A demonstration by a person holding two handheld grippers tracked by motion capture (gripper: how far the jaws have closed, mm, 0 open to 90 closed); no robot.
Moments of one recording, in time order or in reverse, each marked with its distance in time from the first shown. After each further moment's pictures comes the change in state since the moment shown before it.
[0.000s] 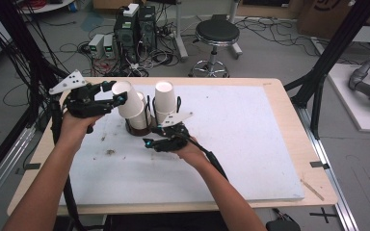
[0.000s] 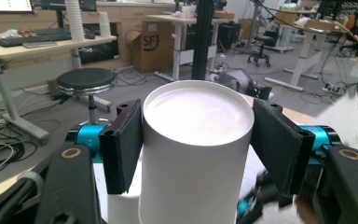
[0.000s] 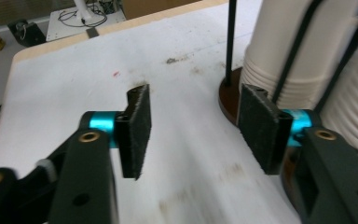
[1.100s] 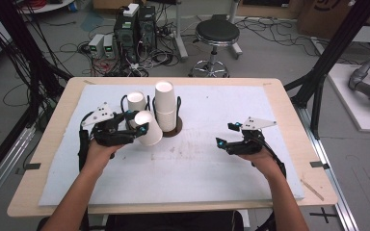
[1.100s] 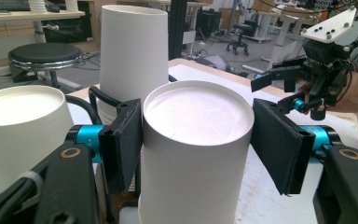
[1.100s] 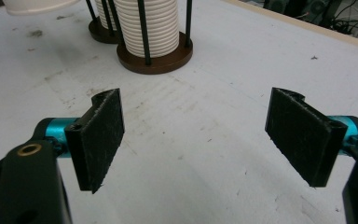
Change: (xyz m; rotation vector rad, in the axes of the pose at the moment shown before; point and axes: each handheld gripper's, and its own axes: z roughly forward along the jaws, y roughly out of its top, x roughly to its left) left arm -0.046 -0.067 0.031 0.044 -0.079 -0.030; right arm -0.066 -0.089 -0.175 -0.007 -0.294 0.093
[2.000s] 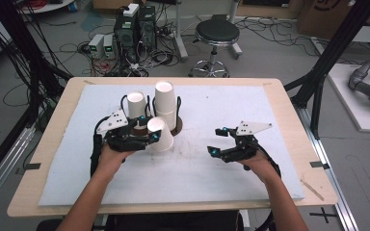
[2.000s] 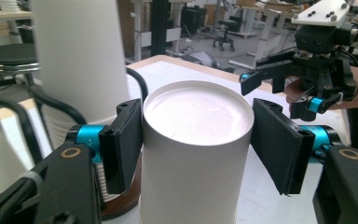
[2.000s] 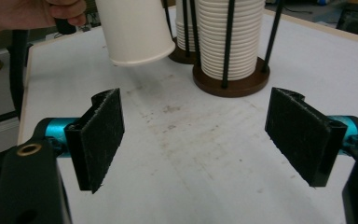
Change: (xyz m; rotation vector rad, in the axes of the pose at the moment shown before) left arm -0.023 -0.010 0.024 0.012 -0.069 0.028; right arm 0.022 0.004 0.005 -0.074 0.250 -0.030
